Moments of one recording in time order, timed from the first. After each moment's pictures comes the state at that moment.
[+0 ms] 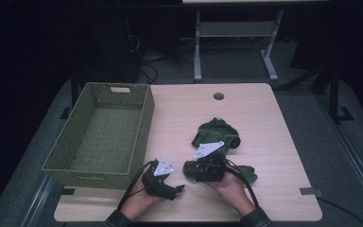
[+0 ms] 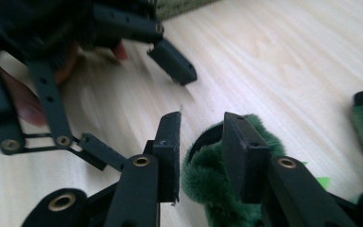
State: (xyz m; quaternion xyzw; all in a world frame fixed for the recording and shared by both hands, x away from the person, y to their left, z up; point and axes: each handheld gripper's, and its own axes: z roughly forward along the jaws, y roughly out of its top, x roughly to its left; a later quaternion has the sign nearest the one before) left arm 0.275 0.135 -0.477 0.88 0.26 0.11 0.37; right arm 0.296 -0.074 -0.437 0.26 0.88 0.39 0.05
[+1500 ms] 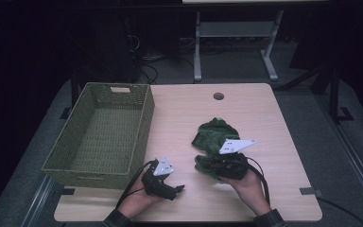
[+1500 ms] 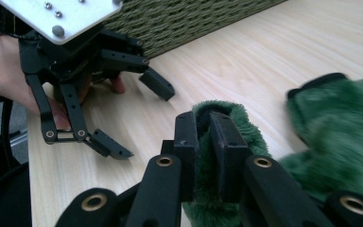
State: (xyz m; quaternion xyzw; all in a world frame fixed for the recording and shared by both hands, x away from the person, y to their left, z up) left arm 0.275 0.135 -0.478 0.88 0.26 0.11 0.38; right arm 0.290 -0.138 -0.418 0.29 0.83 0.47 0.05
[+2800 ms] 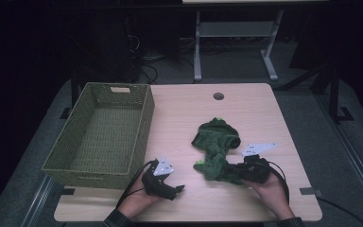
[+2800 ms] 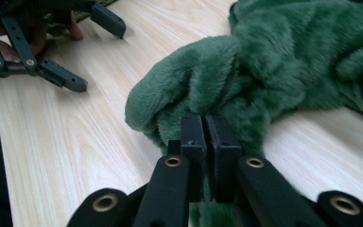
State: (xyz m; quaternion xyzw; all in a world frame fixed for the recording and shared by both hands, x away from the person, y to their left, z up) left arm 0.276 0.135 -0.477 0.89 0.26 0.11 0.37; right arm 0.290 -0.199 -0.443 0.34 0.84 0.42 0.03
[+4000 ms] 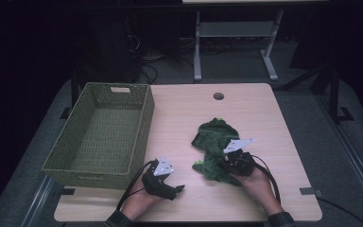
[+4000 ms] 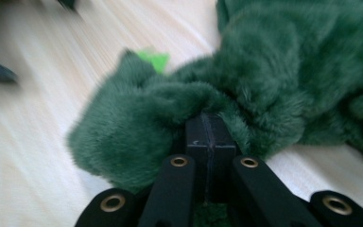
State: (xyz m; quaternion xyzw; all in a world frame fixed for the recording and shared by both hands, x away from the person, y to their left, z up) left arm 0.275 0.134 -0.478 0.88 0.26 0.11 0.37; right arm 0.317 -0.161 -0.457 0.33 0.88 0.35 0.08
